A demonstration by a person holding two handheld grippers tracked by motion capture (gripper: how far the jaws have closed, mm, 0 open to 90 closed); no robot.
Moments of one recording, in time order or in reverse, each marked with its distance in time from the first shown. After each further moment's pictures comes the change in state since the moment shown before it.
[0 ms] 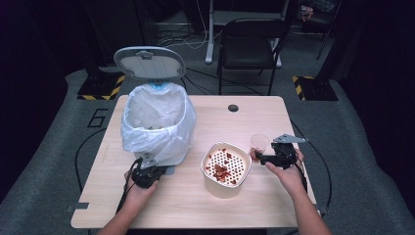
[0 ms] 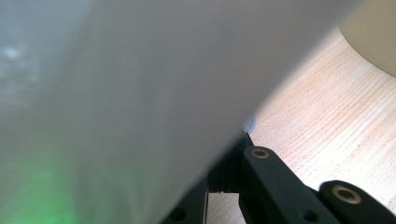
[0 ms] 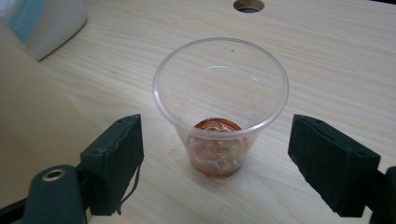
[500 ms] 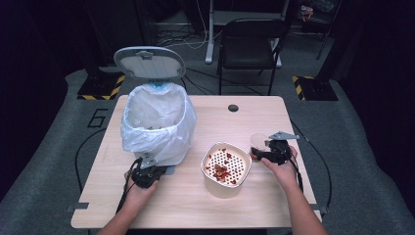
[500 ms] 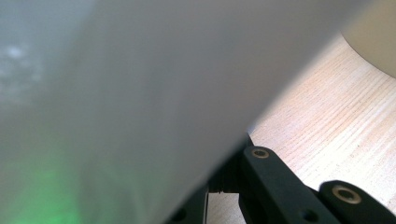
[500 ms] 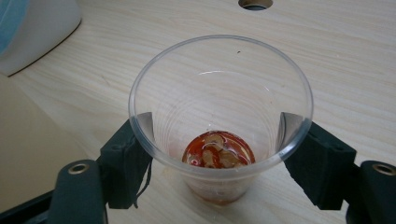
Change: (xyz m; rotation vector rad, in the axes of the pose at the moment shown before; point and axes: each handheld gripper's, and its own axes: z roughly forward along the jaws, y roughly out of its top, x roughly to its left) left arm 0.001 0.000 0.000 0.006 -0.001 0.002; right arm -0.007 0.000 0.028 -0.011 0.041 0.015
